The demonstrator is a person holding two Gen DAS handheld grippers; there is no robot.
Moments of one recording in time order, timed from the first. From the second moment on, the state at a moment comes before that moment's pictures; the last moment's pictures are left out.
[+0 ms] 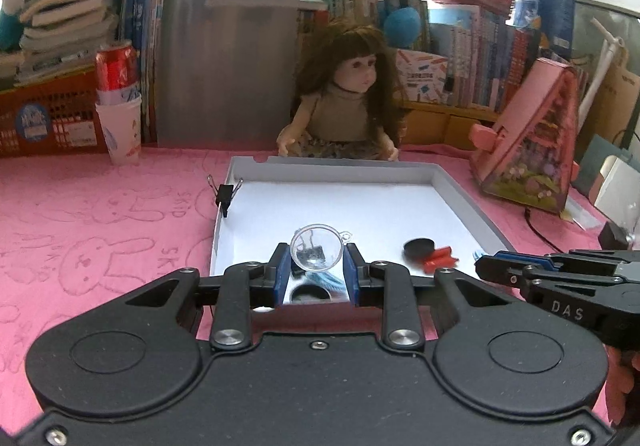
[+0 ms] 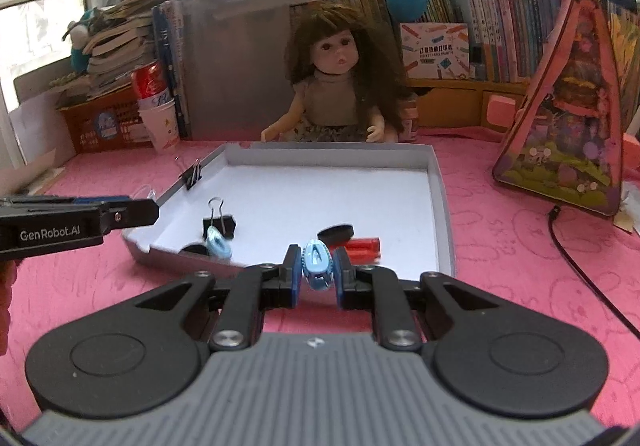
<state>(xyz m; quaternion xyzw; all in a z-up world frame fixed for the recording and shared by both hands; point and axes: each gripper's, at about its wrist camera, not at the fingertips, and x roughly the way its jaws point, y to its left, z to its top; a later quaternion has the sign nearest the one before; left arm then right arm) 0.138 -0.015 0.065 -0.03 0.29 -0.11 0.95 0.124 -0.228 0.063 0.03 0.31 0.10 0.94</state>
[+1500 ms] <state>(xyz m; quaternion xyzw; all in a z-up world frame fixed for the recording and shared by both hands) 0.281 -0.029 0.016 -0.04 0.39 -0.07 0.92 0.260 -0.253 0.021 0.12 0.41 0.03 0.90</state>
